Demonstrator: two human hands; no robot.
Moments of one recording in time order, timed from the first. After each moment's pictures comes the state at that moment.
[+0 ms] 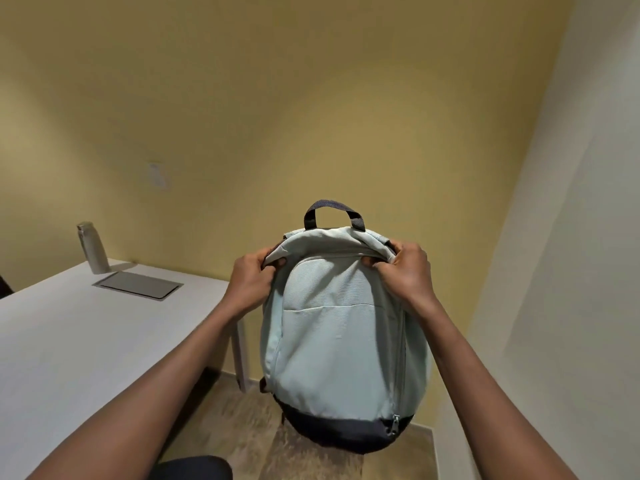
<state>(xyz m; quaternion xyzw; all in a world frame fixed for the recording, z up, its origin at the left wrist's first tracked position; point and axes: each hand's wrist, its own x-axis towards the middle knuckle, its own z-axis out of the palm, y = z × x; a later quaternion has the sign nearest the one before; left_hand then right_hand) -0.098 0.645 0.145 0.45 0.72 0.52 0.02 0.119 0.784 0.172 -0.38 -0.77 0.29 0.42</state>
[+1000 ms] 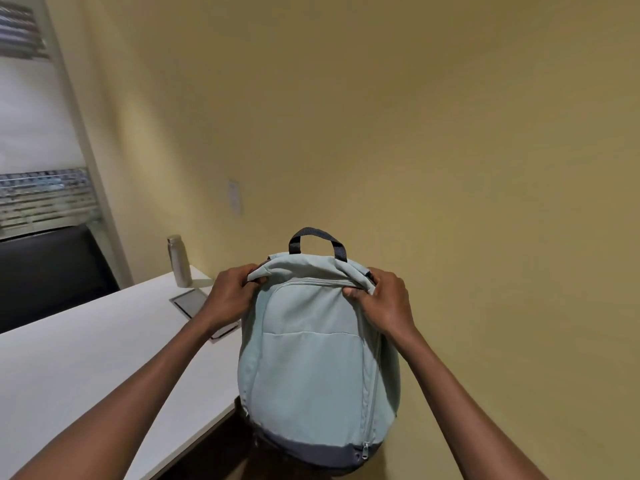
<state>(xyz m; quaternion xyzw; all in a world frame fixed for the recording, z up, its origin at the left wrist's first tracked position) -0.414 0.815 0.138 0.31 0.85 0.43 -0.07 -0.270 1.044 0.134 -0.17 -0.84 0.40 0.32</state>
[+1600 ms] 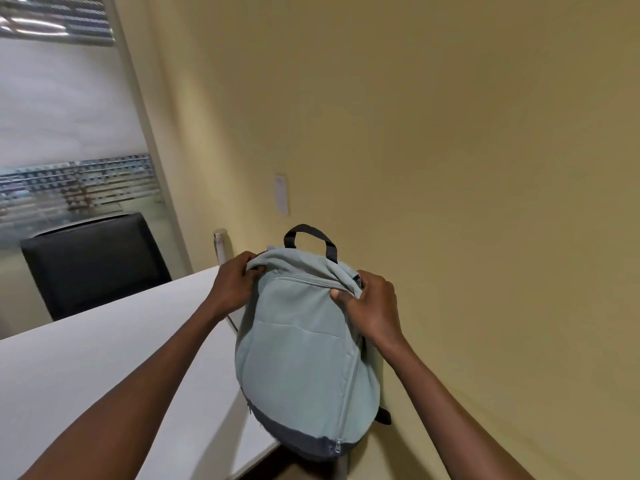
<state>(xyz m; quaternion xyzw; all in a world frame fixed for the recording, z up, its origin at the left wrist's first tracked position) -0.621 0.817 0.117 0.18 0.89 0.41 -0.11 -0.503 1.041 0.098 -0.09 -0.83 0.48 0.27</state>
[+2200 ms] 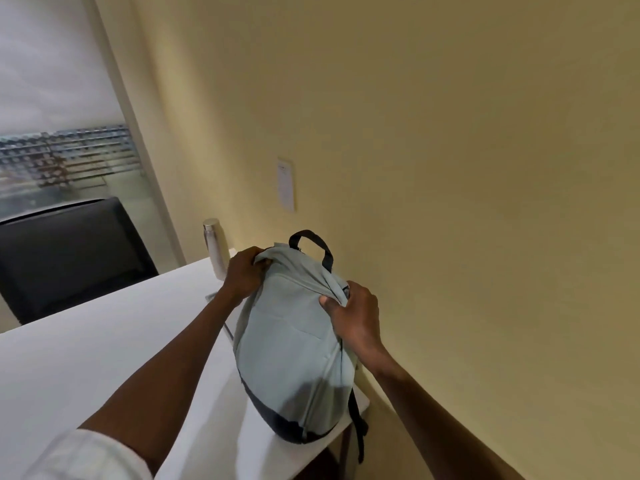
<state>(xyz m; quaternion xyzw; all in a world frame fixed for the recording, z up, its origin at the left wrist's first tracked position) -0.798 0.837 0.070 0.14 0.89 0.44 -0.06 -0.654 1.015 0.050 -0.15 -0.82 0.51 0.21</state>
